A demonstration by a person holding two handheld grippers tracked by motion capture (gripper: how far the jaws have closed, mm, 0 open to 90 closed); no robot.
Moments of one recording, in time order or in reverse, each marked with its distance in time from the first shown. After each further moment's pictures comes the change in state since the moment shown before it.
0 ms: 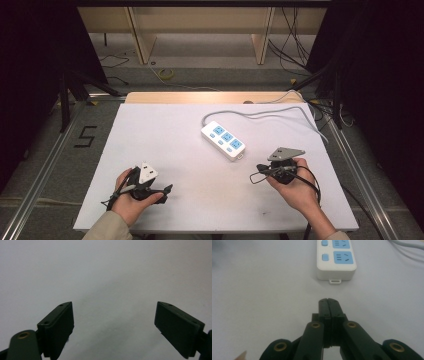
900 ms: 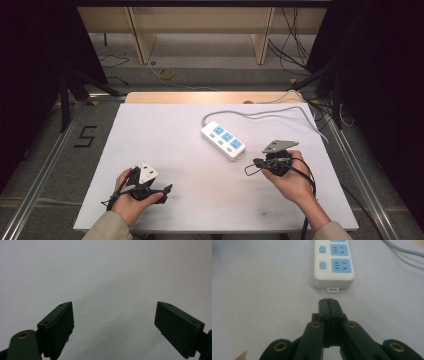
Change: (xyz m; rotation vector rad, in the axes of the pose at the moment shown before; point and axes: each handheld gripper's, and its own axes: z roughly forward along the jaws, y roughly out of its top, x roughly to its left) left arm 0.000 0.000 0.000 -0.001 0.005 0.003; right arm -0.004 0.021 0.007 0.030 -0.005 -0.005
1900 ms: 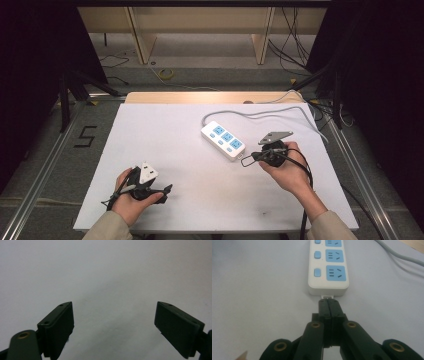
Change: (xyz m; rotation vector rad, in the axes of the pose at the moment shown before) left arm 0.000 0.000 0.000 0.005 0.000 0.007; right arm -0.008 0.022 0.006 0.037 -0.008 -0.016
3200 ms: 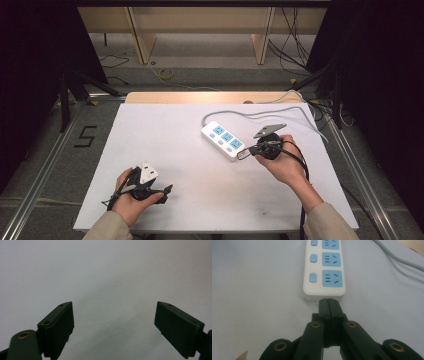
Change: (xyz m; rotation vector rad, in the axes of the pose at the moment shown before) left arm -0.001 0.000 0.001 0.002 -0.001 0.004; right arm -0.005 0.019 0.009 0.046 -0.005 -0.008
